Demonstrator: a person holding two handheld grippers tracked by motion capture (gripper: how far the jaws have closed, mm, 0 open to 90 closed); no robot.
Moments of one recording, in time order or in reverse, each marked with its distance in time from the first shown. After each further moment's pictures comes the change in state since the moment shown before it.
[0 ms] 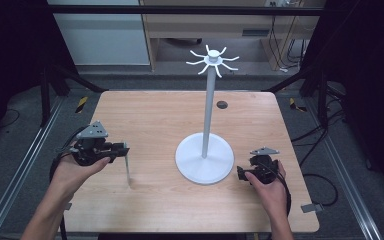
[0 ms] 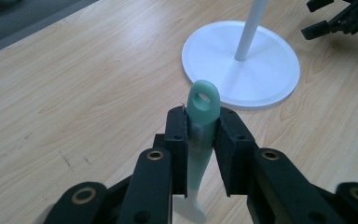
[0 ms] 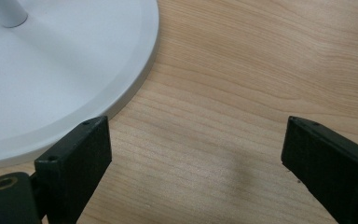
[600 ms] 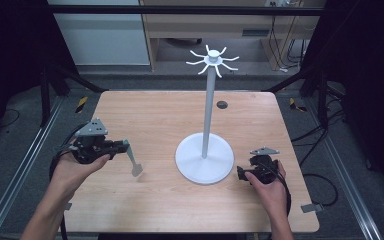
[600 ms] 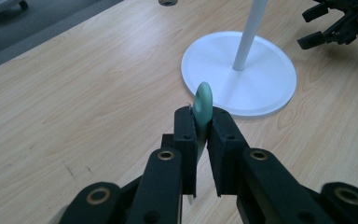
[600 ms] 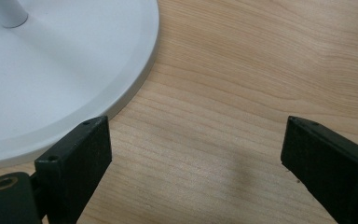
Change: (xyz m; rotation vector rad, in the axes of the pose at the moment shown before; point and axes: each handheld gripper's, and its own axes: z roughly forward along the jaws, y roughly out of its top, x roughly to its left) left arm -0.004 0.010 -0.006 -0.025 0.008 0.013; right arm 0.000 0.000 0.000 -0.001 0.000 0.001
